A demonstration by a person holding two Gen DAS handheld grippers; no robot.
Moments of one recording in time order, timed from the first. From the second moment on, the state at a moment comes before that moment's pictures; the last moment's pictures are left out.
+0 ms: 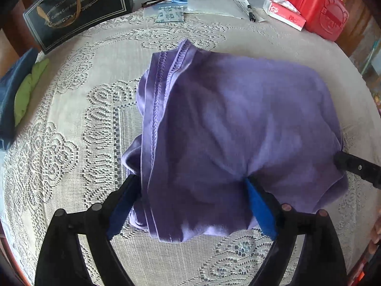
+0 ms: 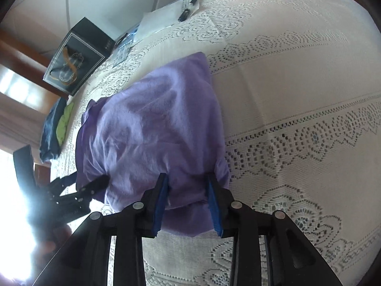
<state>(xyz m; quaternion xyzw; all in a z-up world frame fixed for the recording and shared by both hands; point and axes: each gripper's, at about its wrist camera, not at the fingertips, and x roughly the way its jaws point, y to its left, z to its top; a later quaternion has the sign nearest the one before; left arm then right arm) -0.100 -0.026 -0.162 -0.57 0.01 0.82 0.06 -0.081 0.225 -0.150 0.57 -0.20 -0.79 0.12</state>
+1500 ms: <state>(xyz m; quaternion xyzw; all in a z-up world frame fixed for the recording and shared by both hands) -0.125 -0.038 -0.155 -0.55 -0.12 0.81 0.13 -0.108 0.196 -0.155 0.56 -0.14 -0.81 0.10</state>
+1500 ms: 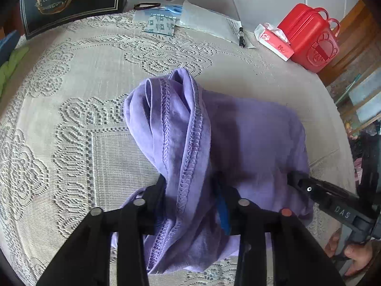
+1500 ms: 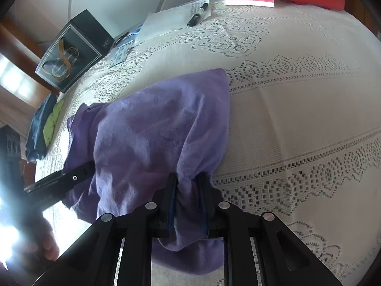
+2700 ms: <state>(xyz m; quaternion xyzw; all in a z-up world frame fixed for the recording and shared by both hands) -0.099 -0.254 0.033 -0.41 -0.10 0.90 0.04 -0.115 0.011 0.044 0.39 -0.07 -0.87 0.30</state>
